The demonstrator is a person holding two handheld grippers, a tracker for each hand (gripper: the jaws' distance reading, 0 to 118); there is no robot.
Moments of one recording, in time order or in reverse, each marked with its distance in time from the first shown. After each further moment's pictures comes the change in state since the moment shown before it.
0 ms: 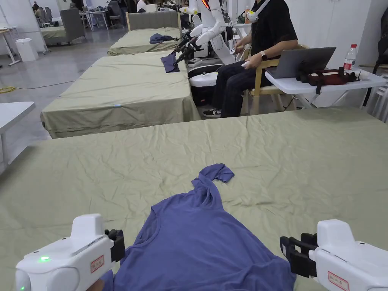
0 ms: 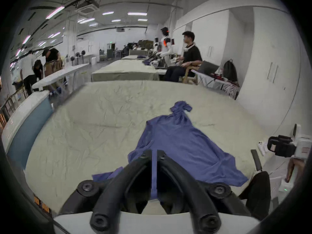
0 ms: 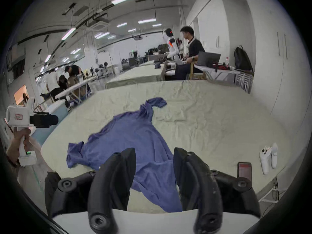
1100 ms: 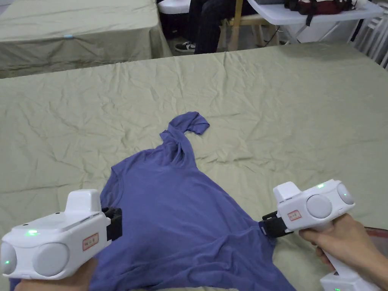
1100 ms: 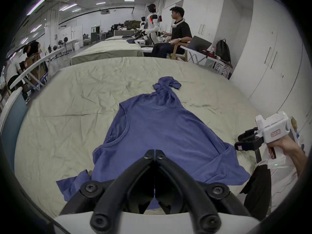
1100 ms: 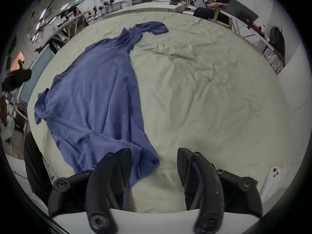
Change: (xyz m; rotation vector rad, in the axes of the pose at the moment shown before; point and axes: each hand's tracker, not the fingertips) left arm 0.043 -0.013 -0.122 -0.229 -0.114 -0.029; right arm 0.094 -0.004 -0.226 -0.638 0.045 0.135
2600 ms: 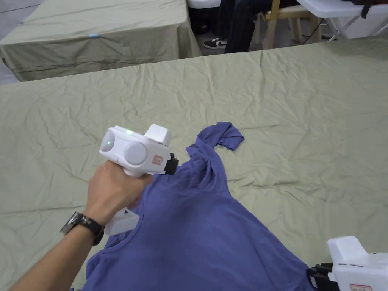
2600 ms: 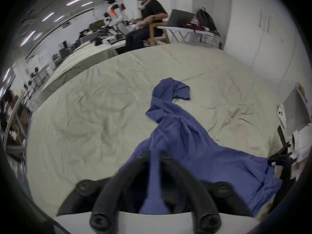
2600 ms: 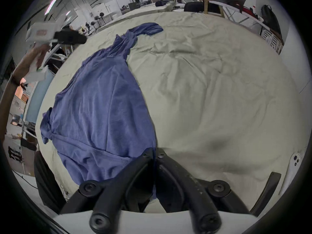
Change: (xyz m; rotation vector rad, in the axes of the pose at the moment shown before) left arm 0.002 0.188 -0.235 -0.157 -0.082 -0.398; right arm -0.001 -0.006 -0.021 0.042 0.074 -0.090
